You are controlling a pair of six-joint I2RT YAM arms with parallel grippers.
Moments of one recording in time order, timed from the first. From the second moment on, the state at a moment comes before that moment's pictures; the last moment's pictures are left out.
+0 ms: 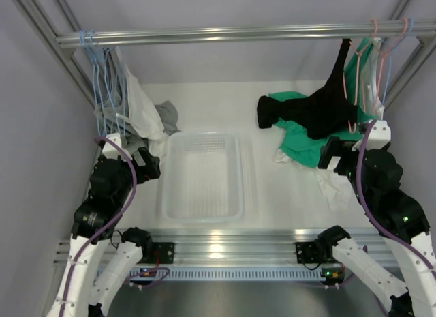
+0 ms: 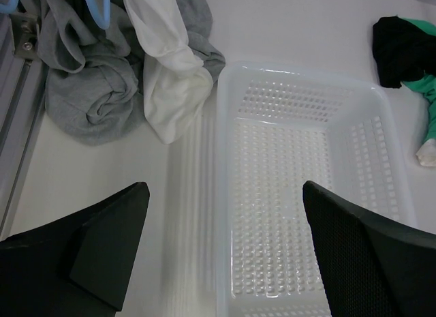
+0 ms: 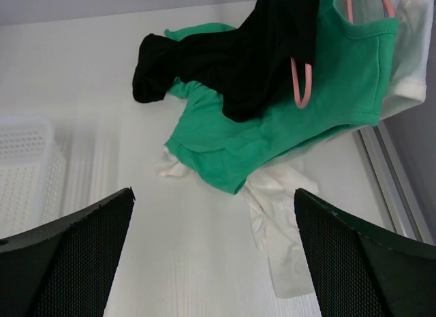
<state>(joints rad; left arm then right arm) -0.26 0.53 0.87 -0.70 -0.17 -0.35 0.44 0.59 1.09 -0.82 0.45 0.20</state>
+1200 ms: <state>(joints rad) -0.36 0.56 0.86 -0.70 -0.15 -0.35 0.06 1.30 1.76 -0.87 0.35 -0.08</state>
